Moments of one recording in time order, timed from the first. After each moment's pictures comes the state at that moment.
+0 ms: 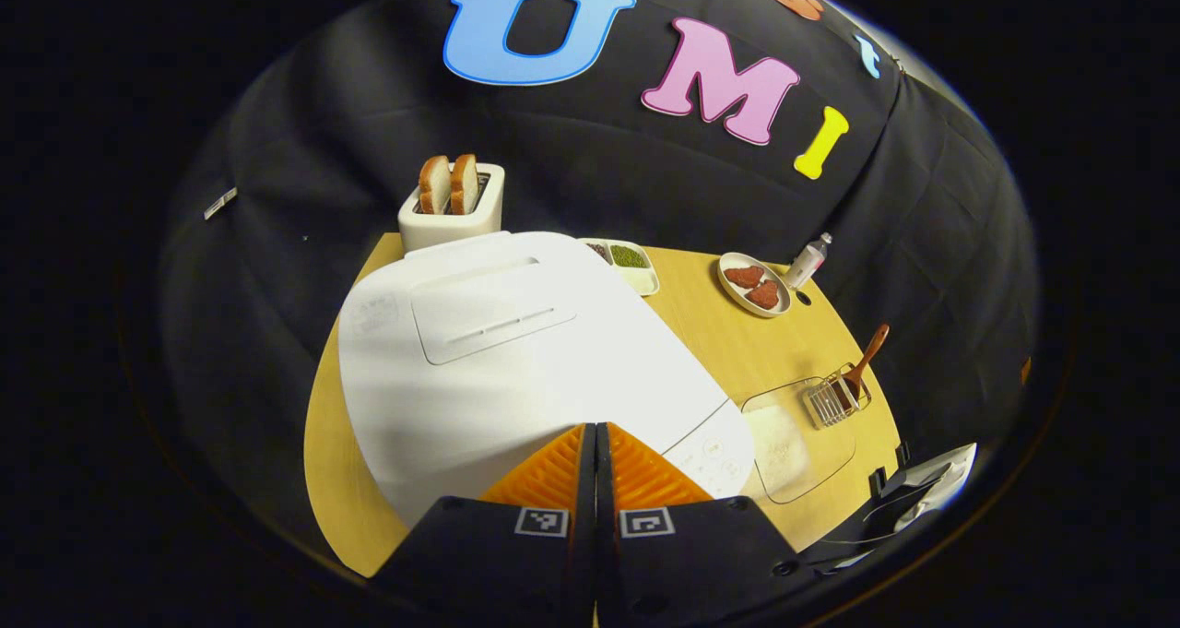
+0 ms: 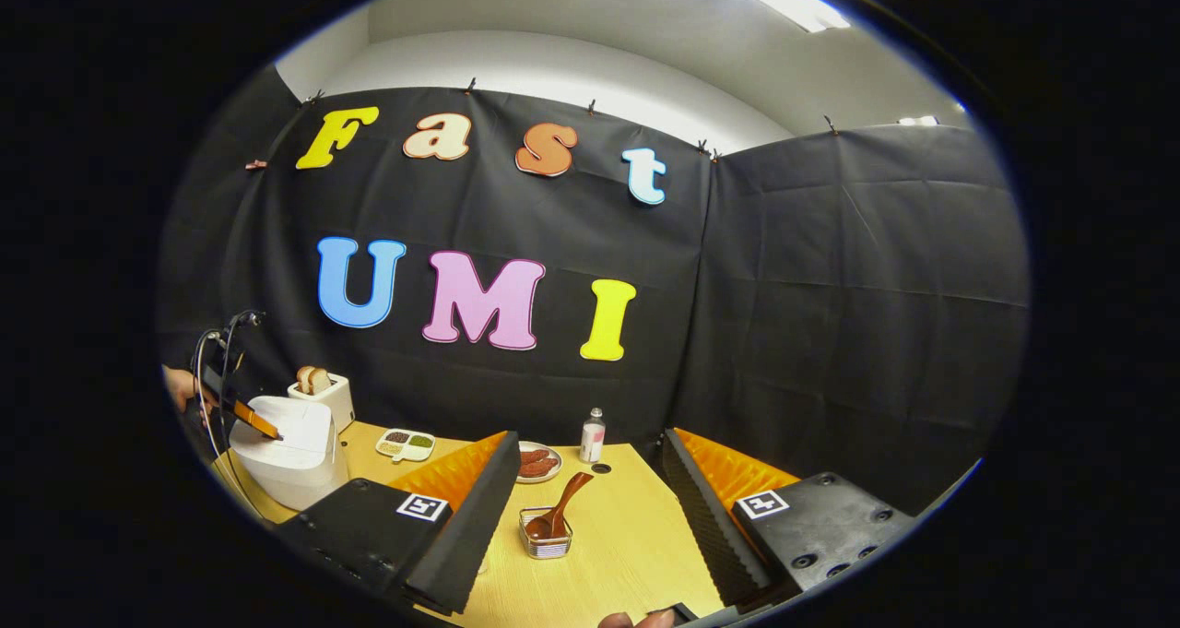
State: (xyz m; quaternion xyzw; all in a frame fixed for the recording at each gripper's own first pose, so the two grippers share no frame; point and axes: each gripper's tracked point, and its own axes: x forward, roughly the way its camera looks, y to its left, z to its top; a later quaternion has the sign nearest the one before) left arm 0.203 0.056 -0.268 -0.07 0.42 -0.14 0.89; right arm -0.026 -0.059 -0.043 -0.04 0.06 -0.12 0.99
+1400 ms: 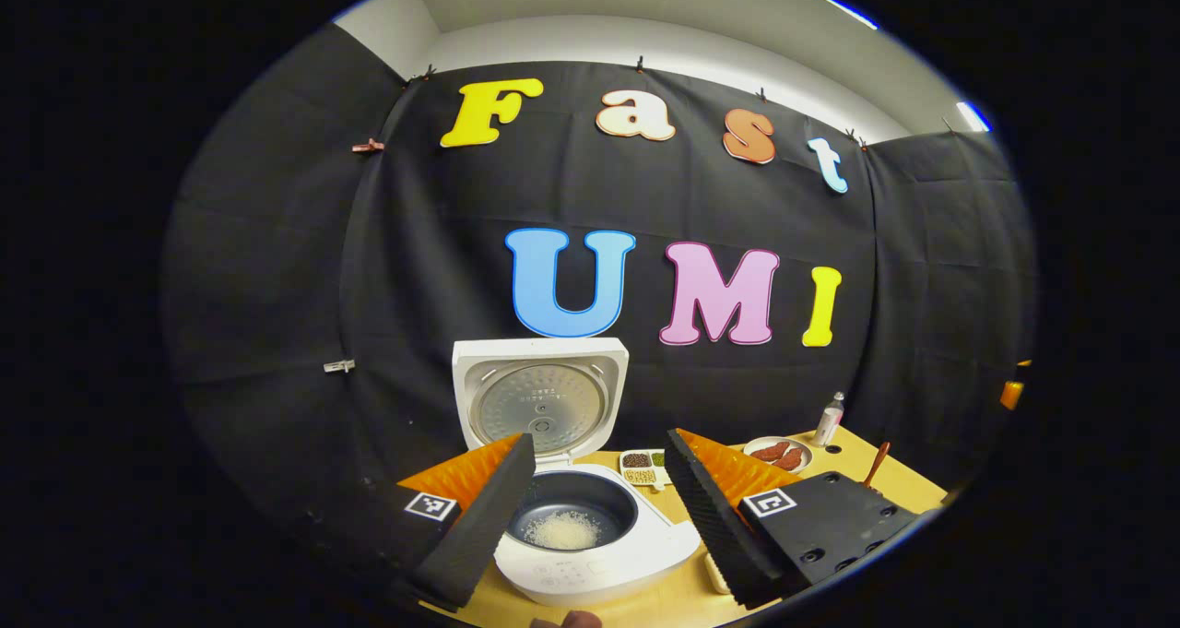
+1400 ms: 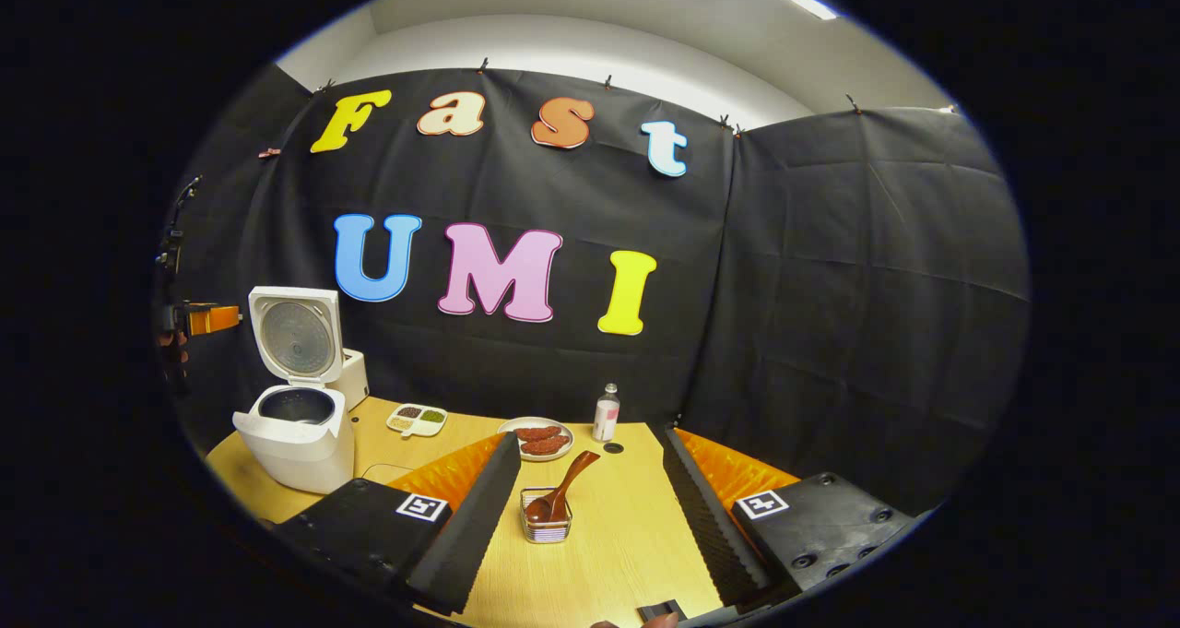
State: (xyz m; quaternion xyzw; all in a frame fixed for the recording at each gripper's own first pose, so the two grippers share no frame) left arm 0.126 0.063 -0.062 -0.03 0.06 0.00 1.00; right arm -0.008 -0.078 -0.082 -0.03 0.11 -0.07 0.99
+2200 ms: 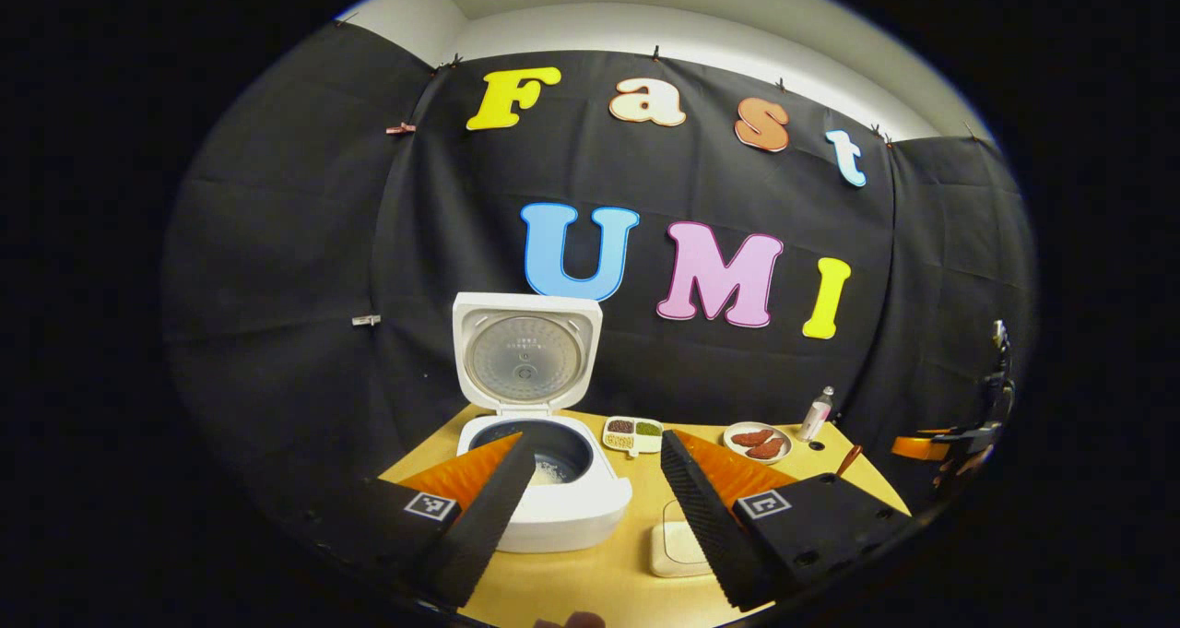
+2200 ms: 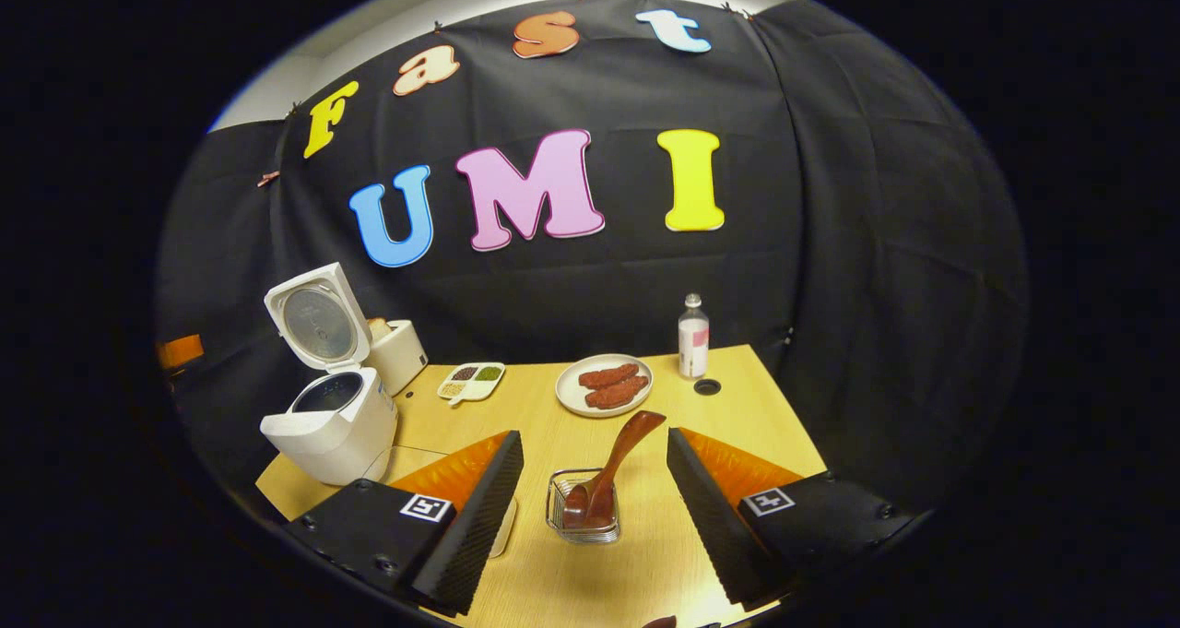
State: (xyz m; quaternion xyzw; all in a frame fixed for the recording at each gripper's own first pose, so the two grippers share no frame) left arm 0.058 -0.028 -0.082 -0.06 0.11 0.05 0.99; right arm 0.119 -0.107 -0.251 0.11 0.25 0.08 0.96
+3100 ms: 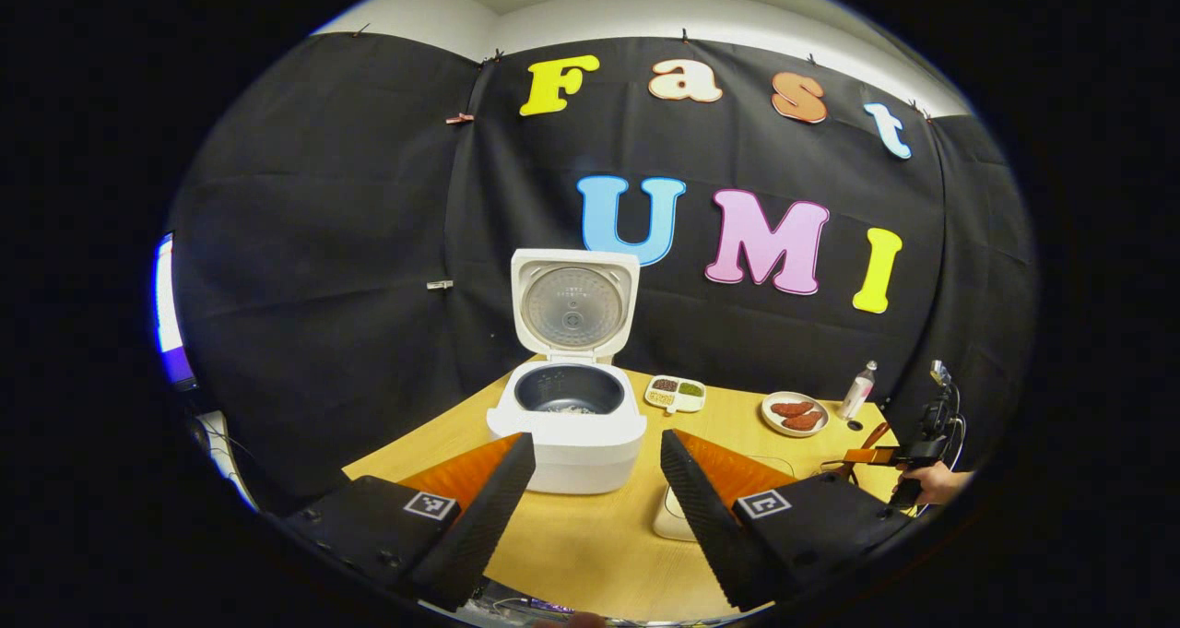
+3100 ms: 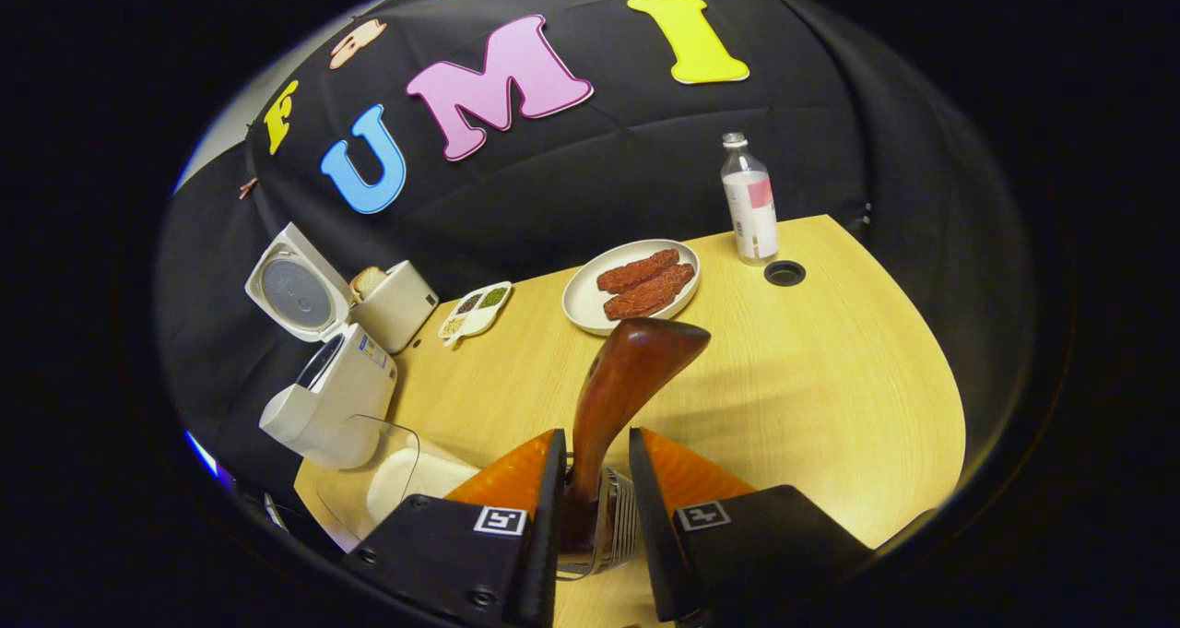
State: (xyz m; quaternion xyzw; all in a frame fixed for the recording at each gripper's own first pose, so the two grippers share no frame) left arm -0.017 -0.068 -0.116 -0.06 0.15 0.18 0.97; right arm 0.187 -0.081 -0.411 0.19 0.37 0.15 0.90
